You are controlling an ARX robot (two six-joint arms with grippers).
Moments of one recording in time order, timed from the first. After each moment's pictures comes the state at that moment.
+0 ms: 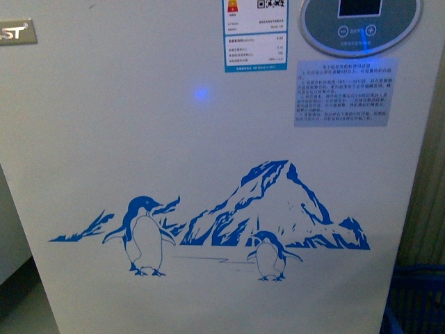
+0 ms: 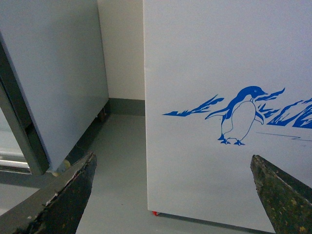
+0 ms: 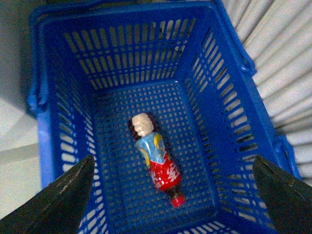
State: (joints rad) left arm 0.00 0.00 0.02 0.00 0.00 0.00; right arm -0.24 1.38 0.36 0.35 0.23 0.03
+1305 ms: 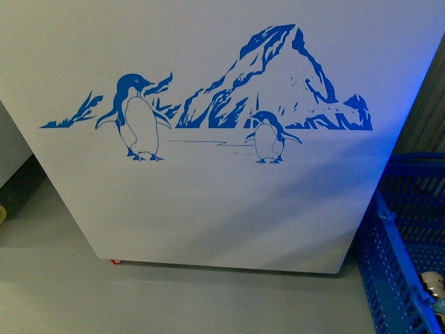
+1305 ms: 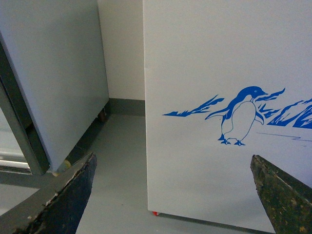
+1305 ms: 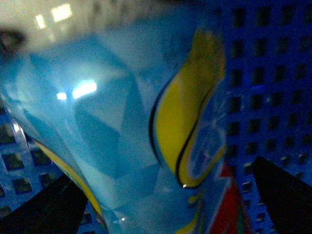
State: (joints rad) left arm 0.00 0.00 0.02 0.00 0.00 0.00; right arm -0.39 2.95 1.31 0.36 0.15 -0.17
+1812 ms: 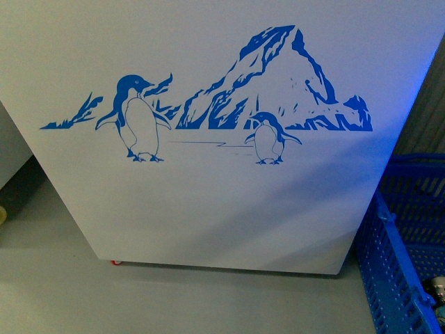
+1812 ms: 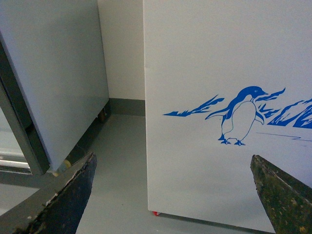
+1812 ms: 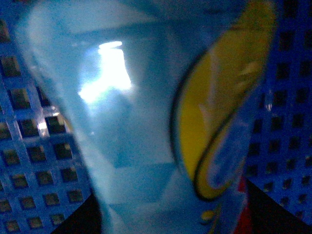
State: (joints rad) left arm 0.00 0.00 0.02 0.00 0.00 0.00; right arm -0.40 2.90 1.20 0.45 0.12 -0.15
